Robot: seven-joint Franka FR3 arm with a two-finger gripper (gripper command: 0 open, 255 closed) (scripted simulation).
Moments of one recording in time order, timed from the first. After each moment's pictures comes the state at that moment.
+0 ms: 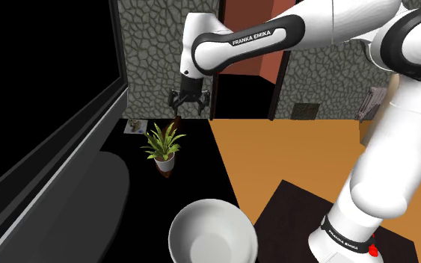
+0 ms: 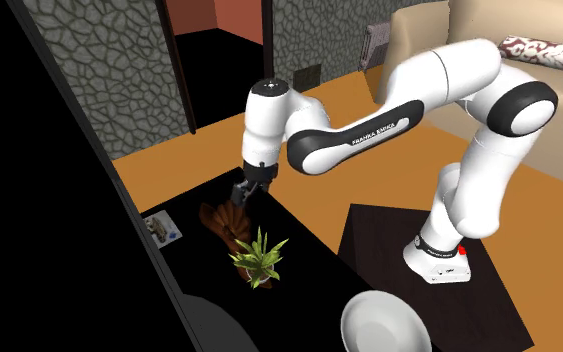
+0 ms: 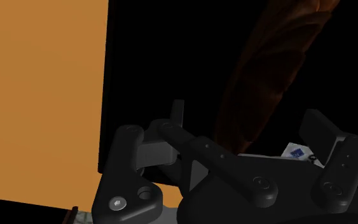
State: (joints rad) arm -0.09 0.02 0.28 -1.90 -0.11 2.08 0.79
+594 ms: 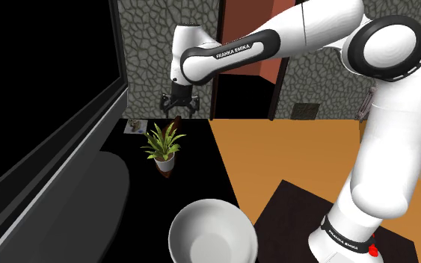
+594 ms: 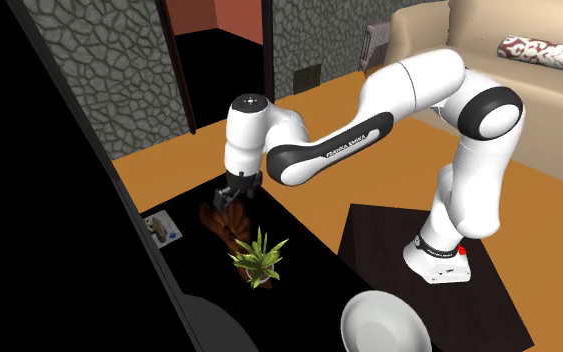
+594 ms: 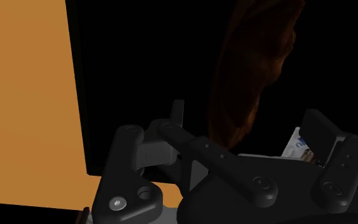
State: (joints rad) arm -0.07 0.17 0.27 -1.79 -0.18 2.14 0.90
